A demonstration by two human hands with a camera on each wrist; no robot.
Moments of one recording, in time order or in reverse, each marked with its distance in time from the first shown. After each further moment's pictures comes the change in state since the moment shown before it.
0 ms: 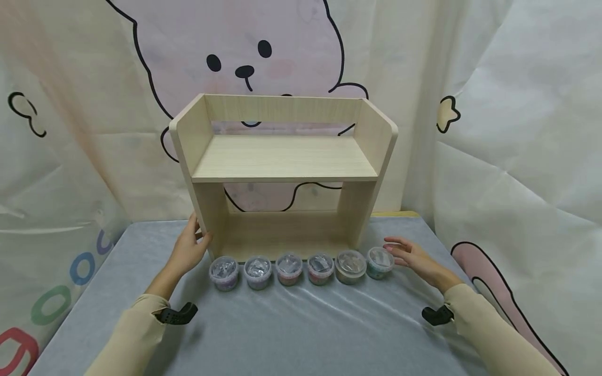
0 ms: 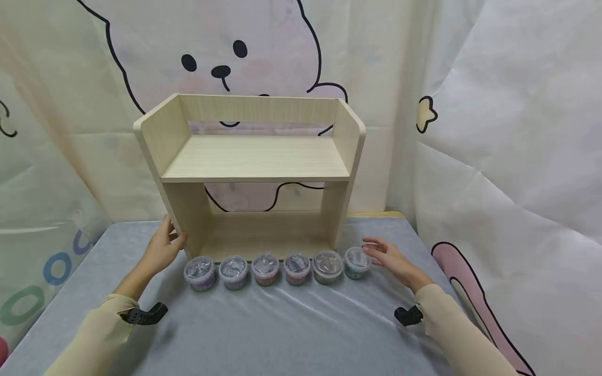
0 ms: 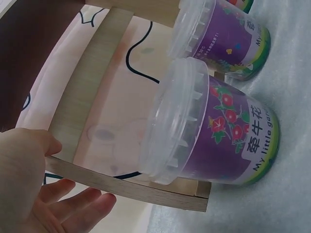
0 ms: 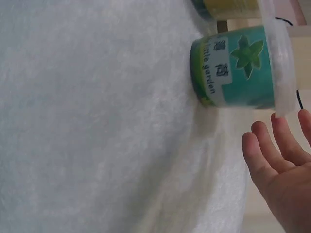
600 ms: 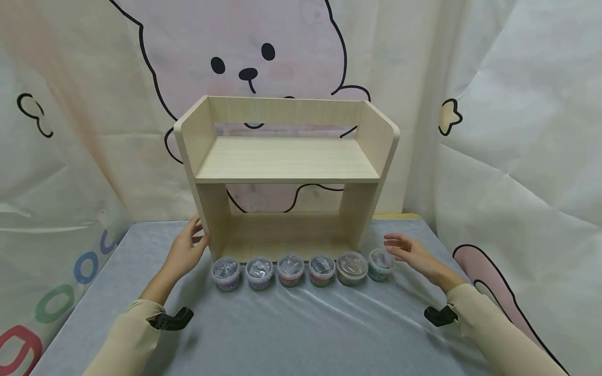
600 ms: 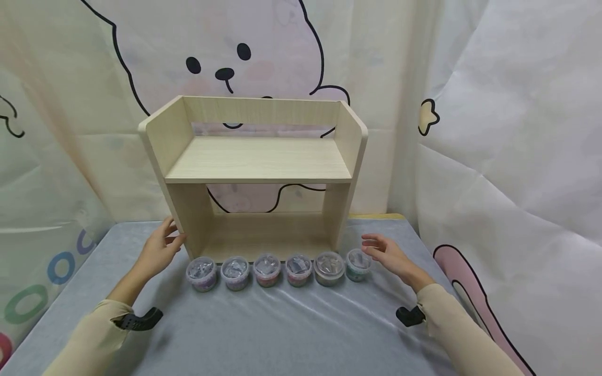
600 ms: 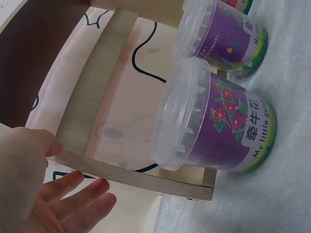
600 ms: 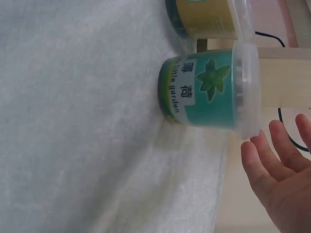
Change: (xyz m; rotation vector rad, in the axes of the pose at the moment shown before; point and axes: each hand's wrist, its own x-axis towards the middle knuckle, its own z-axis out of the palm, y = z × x) left_hand -0.011 0.004 -0.010 0.052 0.012 0.000; right_hand -0.003 -0.025 0.005 -0.150 0.067 -0.074
